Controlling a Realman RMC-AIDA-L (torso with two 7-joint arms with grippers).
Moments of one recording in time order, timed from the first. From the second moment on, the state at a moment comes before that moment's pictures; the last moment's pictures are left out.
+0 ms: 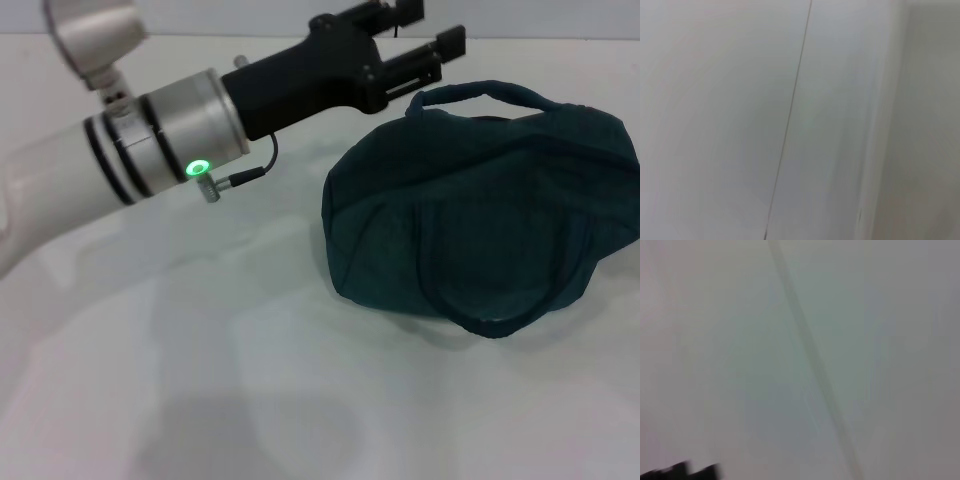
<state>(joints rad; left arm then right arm) -0.56 -2.09 1.49 0.62 0.89 1.22 -1.18 0.26 1.93 -1.11 -0.28 -0.81 -1.59 0.91</state>
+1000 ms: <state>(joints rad) -0.45 -2.08 1.50 0.45 0.98 1.63 -0.79 0.34 1.89 -1.11 -0.41 -1.24 -1.95 0.94</state>
